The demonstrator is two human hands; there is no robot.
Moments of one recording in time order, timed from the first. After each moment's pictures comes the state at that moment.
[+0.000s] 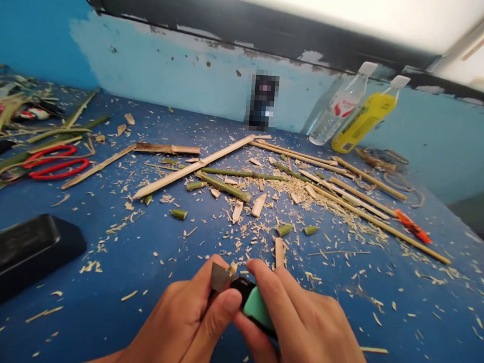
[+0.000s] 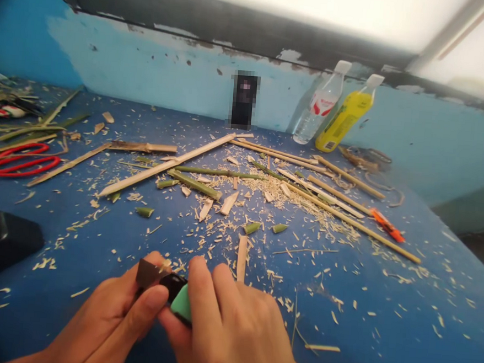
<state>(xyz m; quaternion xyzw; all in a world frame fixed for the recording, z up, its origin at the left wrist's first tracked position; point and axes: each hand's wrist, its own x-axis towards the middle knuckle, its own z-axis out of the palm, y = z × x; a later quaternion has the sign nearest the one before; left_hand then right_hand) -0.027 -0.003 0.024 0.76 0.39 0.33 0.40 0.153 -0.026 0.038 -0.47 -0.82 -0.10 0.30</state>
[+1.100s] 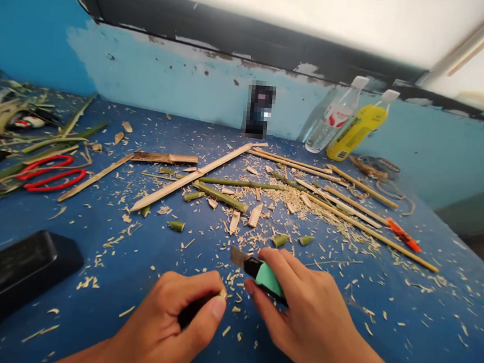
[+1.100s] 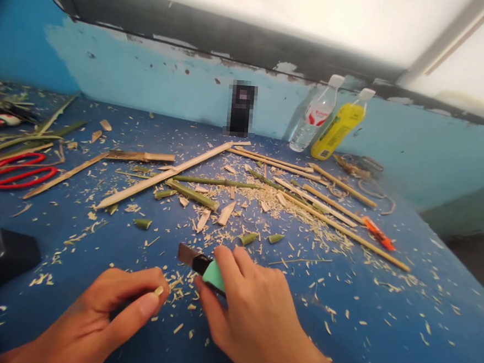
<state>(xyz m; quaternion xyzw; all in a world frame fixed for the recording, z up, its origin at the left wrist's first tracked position) -0.042 0.018 0.035 0.74 0.42 0.25 0.46 0.181 -0.004 0.027 -0.56 -0.80 0.07 0.22</state>
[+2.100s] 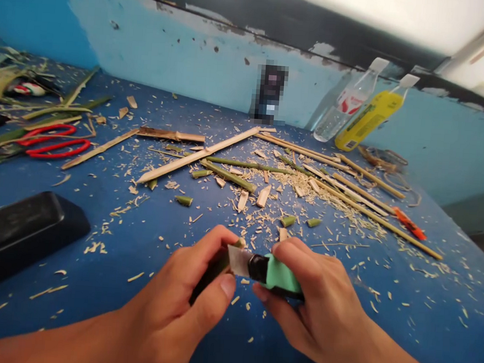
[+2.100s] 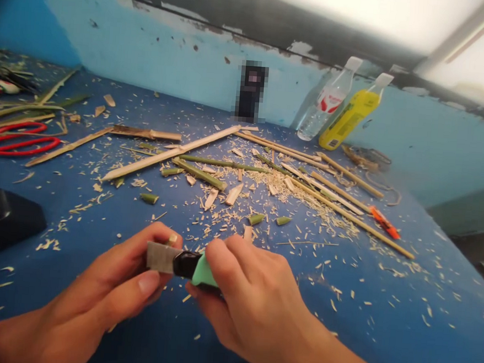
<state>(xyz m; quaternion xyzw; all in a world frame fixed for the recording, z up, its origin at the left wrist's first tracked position) -0.041 -0.001 0.030 0.64 0.42 0.32 0.56 0.179 -0.012 0.028 -0.44 -0.85 0.05 0.28</state>
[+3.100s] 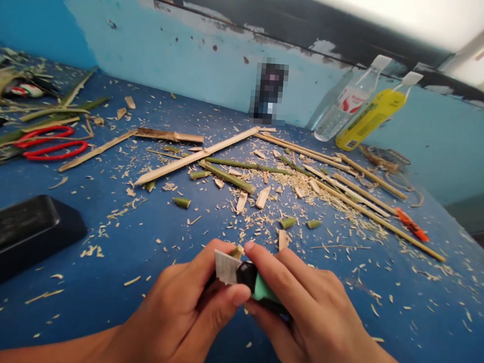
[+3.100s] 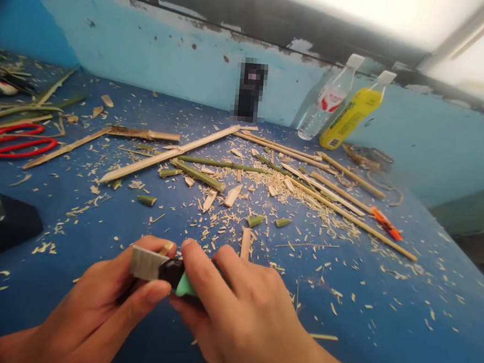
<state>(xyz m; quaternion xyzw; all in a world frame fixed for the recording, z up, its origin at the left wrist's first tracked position) -0.033 -0.002 0.026 0.73 0.37 0.32 0.48 0.170 -0.021 0.040 -0.45 -0.86 -0.01 0.26</state>
